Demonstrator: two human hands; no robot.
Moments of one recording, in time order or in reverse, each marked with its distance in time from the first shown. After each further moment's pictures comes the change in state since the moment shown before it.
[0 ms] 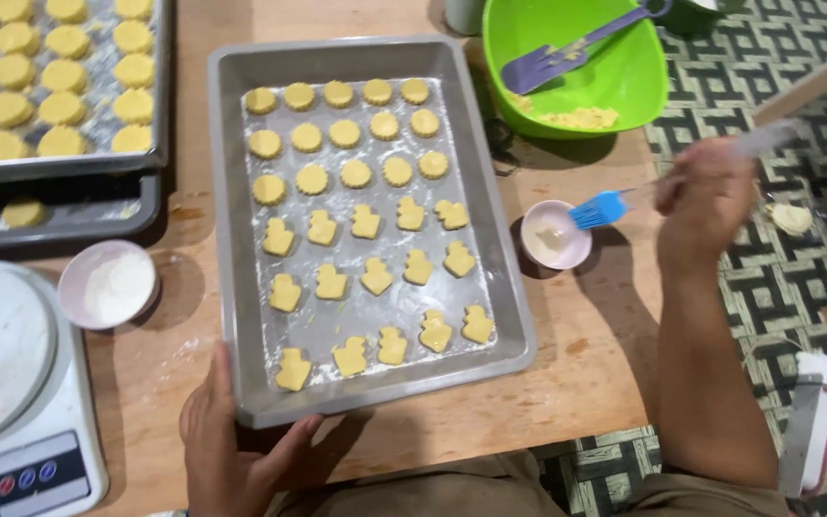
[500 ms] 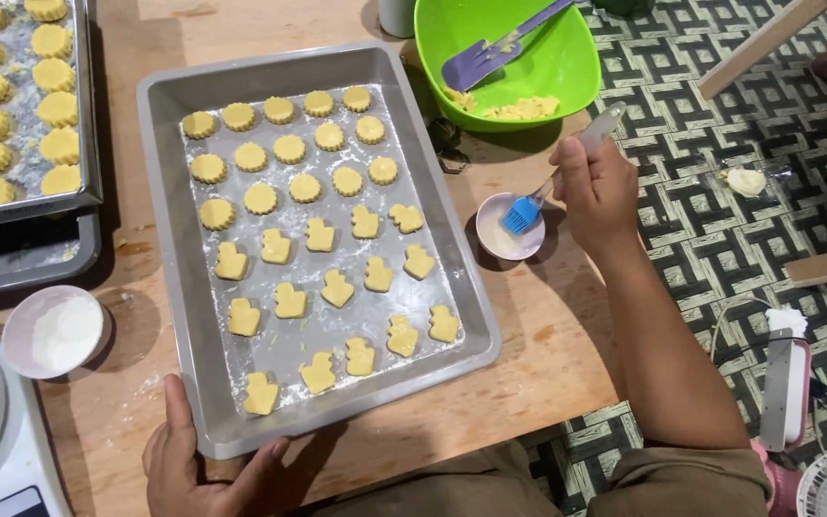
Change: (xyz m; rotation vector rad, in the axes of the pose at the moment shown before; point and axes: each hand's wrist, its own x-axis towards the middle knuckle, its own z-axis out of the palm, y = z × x) left_hand 0.000 0.013 0.001 -0.043 0.029 -0.258; right_hand -0.022 -0.052 0.033 -0.650 -0.294 -0.068
